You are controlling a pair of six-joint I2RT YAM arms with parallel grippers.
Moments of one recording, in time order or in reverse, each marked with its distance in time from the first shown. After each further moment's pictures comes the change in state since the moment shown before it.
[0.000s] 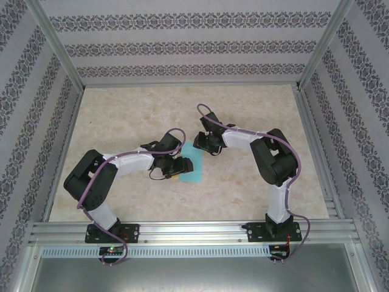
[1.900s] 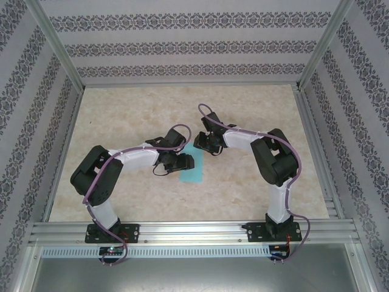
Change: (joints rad) left arm -0.010 0.069 0.100 -0.049 -0.088 0.079; right arm -0.006 -0.001 -0.012 0.018 -0.022 0.000
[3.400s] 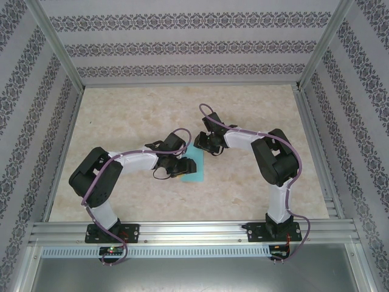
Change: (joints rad) left arm -0.015 -0.015 -0.060 0.085 0.121 -0.032; right arm -0.006 0.000 -0.017 0.025 -0.018 0.008
